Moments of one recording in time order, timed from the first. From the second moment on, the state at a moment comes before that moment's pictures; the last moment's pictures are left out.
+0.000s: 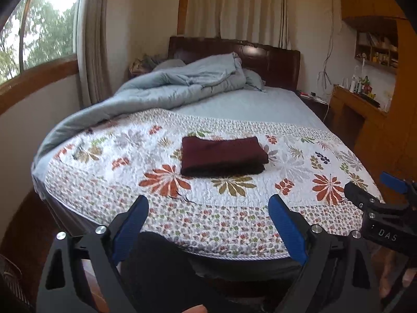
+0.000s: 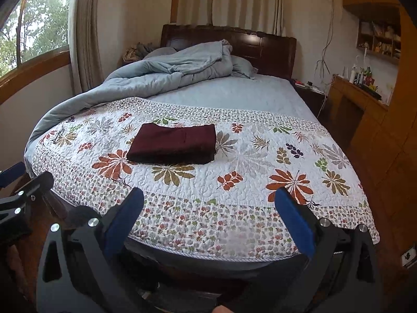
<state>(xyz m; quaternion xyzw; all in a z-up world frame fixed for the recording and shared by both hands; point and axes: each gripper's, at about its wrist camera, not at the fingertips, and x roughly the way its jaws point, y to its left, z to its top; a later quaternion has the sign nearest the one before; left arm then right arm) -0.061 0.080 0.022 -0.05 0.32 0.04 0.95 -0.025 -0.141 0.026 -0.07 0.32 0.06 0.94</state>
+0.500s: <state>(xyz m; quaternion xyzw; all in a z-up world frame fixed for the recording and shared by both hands) -0.048 0.089 0.005 -0.08 0.34 0.03 0.94 -0.013 -0.127 0.015 -0.08 0.33 0.07 0.94</state>
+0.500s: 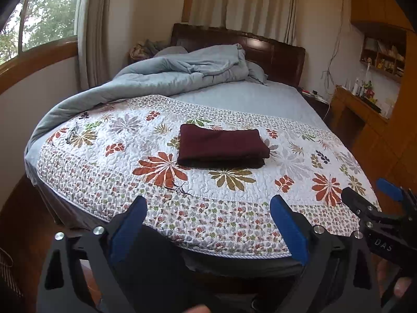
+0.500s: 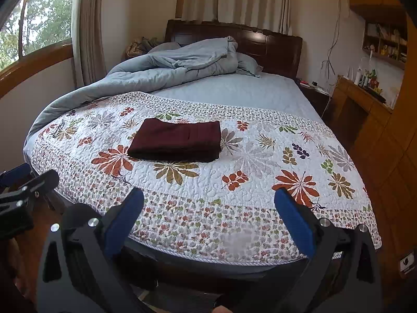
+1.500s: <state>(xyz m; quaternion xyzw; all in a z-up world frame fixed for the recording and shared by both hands) -0.047 0.074 -0.002 -0.07 0.36 0.04 0.93 -0.010 -0.128 0.008 -0.07 0.34 0.08 0.93</state>
